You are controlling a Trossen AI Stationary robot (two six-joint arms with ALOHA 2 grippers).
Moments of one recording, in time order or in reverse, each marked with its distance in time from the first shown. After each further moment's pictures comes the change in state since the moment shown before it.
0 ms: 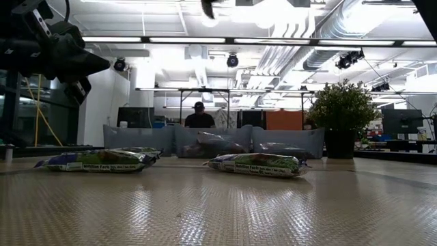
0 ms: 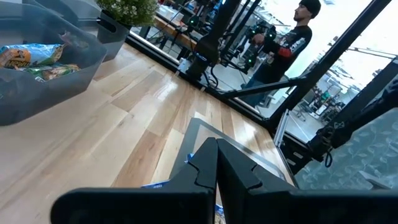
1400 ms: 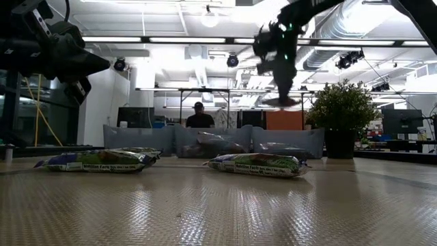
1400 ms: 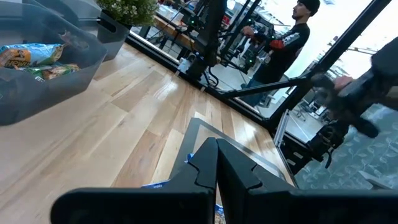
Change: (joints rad) left arm 0.000 0.000 0.000 0.000 0.000 0.000; right arm -0.512 0.034 -0.274 -0.899 -0.453 -0.372
